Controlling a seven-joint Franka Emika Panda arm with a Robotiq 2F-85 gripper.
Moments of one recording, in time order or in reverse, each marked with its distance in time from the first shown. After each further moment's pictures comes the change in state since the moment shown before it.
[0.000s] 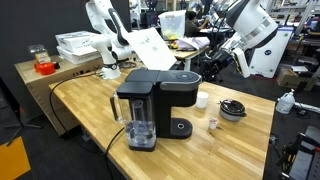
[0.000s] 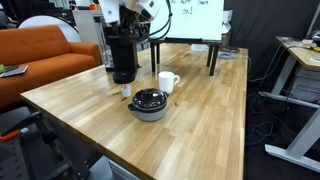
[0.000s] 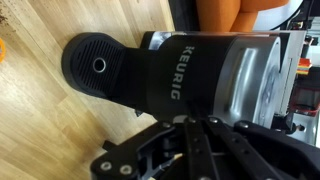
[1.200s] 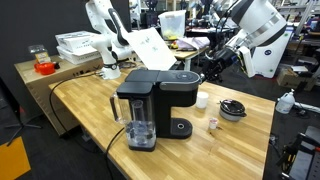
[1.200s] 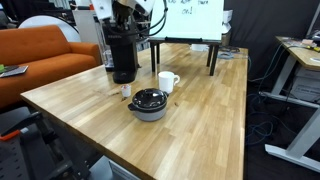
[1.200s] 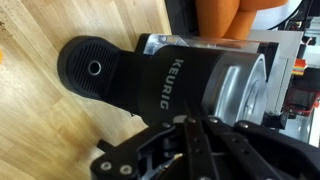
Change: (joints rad) arm 0.004 -0.075 0.015 -0.068 0.025 0.029 -0.027
